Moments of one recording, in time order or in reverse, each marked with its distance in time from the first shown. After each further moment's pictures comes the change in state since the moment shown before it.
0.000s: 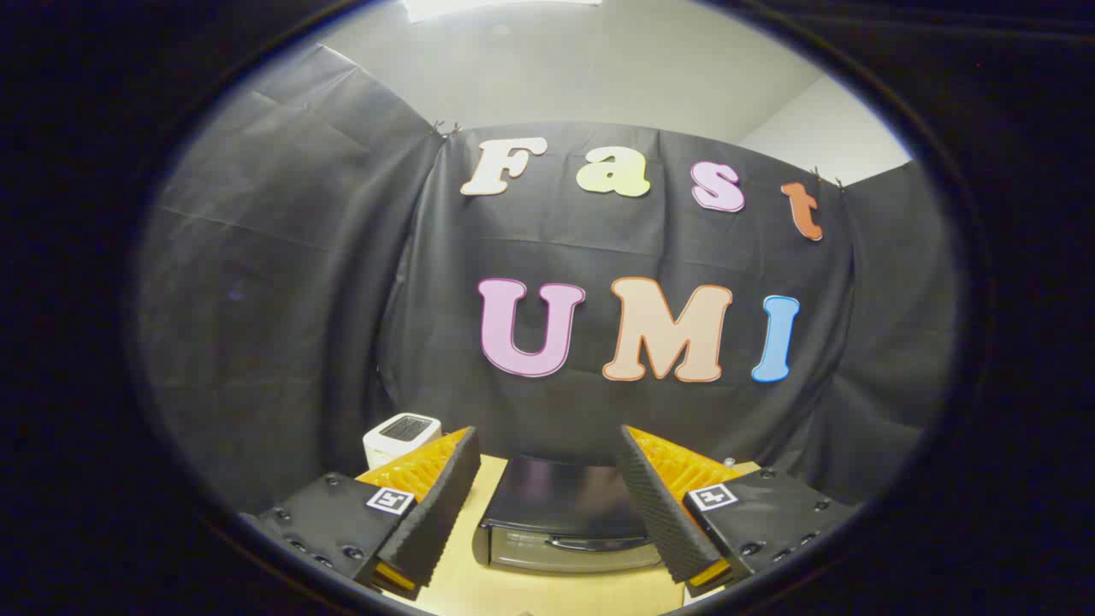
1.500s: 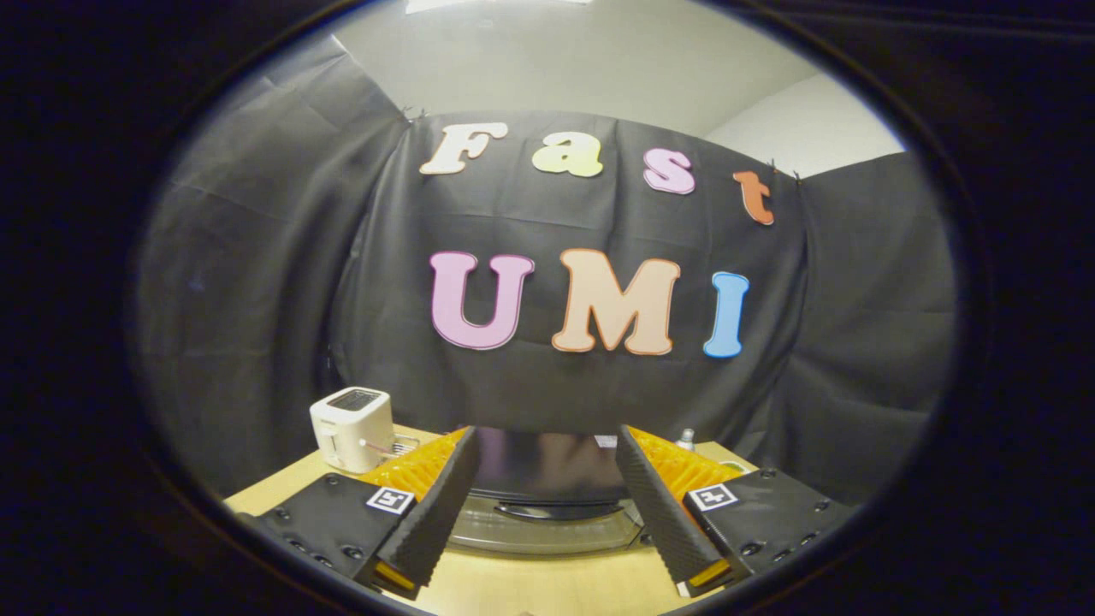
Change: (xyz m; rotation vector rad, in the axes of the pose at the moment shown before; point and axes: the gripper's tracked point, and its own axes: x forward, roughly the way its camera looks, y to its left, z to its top) arm -0.008 -0.057 -0.084 0.016 0.016 -0.173
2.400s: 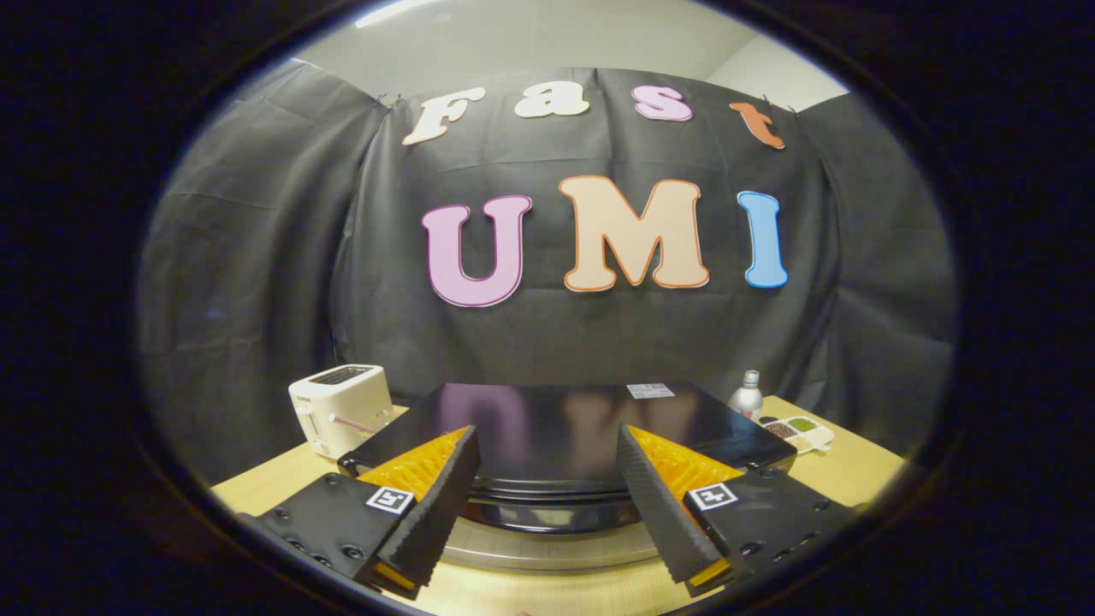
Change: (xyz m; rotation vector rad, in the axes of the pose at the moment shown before) arm 0.111 -0.001 -0.122 0.110 0.097 0.123
